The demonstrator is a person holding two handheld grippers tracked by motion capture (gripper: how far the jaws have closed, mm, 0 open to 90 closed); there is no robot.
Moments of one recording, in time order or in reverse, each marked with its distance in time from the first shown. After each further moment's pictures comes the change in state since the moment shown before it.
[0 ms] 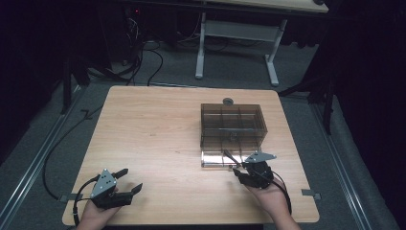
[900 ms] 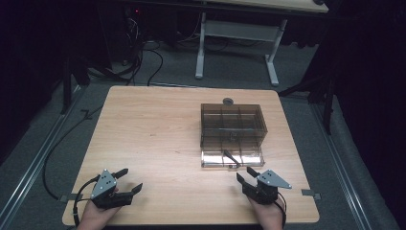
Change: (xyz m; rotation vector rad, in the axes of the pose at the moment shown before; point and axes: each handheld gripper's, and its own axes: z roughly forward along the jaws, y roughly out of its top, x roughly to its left) left arm -0.001 0.000 0.000 -0.008 0.006 0.012; right arm 0.009 -0.061 -0.001 -0.363 -0.051 0.103
